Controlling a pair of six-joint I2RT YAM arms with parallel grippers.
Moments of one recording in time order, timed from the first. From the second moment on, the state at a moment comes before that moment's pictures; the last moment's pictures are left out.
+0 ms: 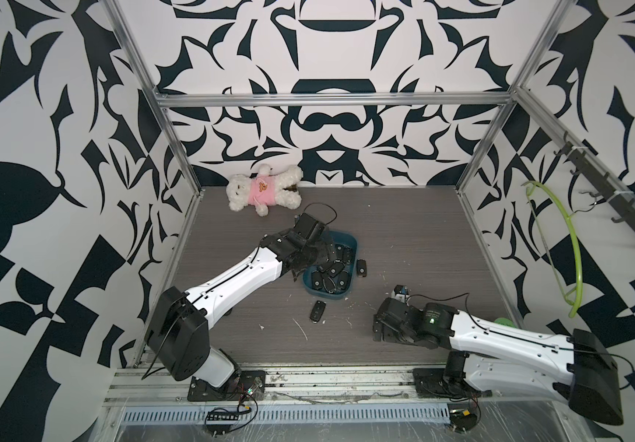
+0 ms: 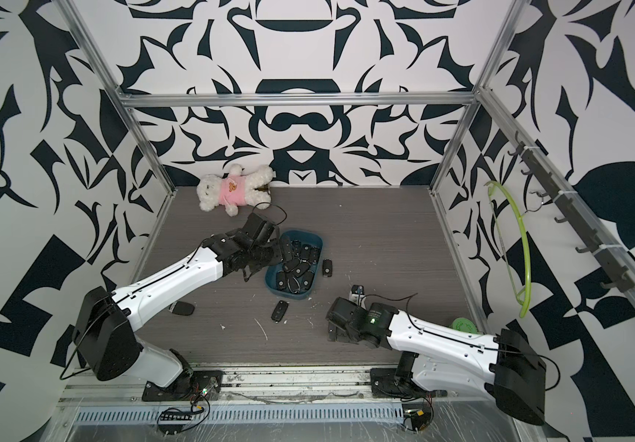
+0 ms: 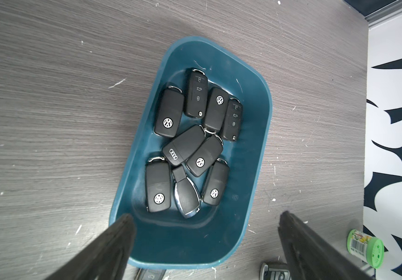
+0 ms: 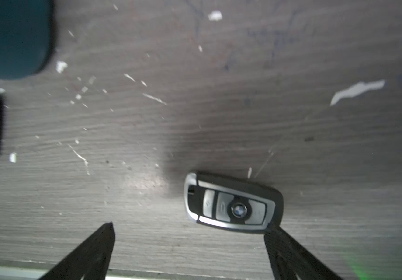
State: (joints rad) left arm -0.74 1.52 1.22 -0.63 -0.04 -0.85; right arm 1.06 1.03 0.57 -0.84 0.17 1.16
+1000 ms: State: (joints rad) left arm -0.75 1.49 1.22 -0.66 -0.12 -0.87; right arm 1.07 1.21 0.55 -0.73 0.14 1.22
